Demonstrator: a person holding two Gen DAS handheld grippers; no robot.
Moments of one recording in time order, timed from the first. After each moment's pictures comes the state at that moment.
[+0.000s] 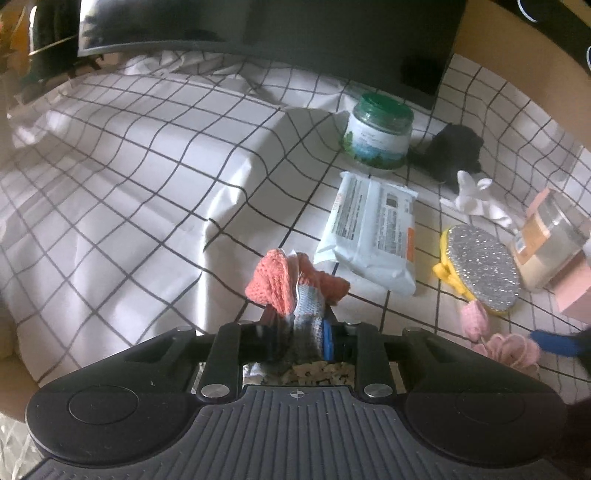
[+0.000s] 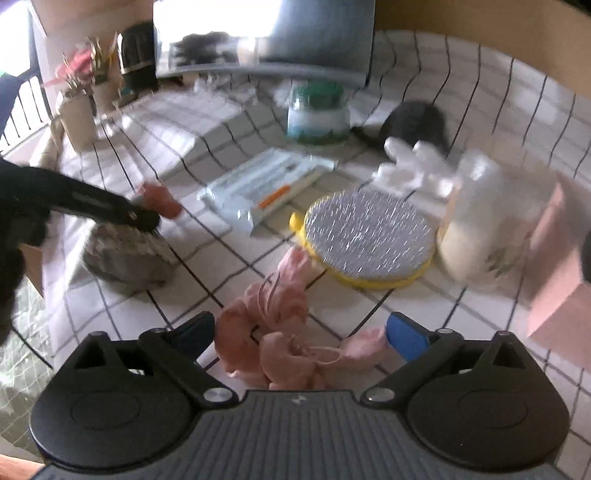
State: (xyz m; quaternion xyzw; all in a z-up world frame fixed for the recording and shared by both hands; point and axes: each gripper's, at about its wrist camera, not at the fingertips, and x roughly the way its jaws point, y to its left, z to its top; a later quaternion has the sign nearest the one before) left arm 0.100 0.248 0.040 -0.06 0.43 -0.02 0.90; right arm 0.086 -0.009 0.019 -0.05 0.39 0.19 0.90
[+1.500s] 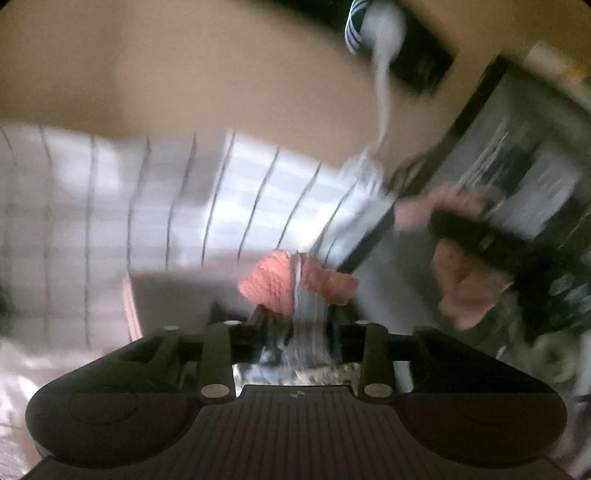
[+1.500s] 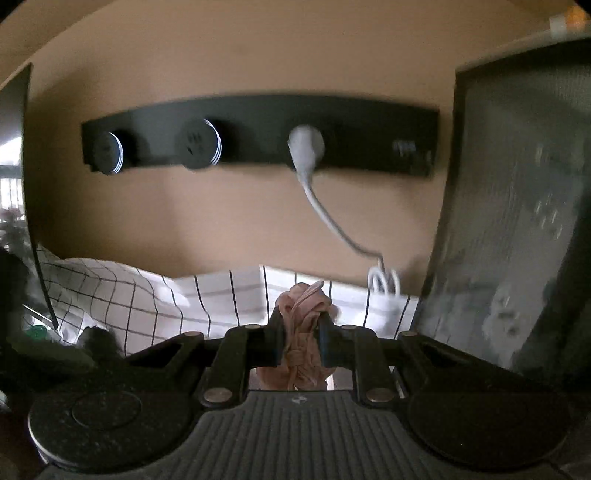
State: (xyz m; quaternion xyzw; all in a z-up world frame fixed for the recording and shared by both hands) left arm 0.230 -0.128 0.109 -0.04 0.43 -0.42 0.80; right arm 0.118 -0.284 0.193 0.04 0.24 -0.13 0.96
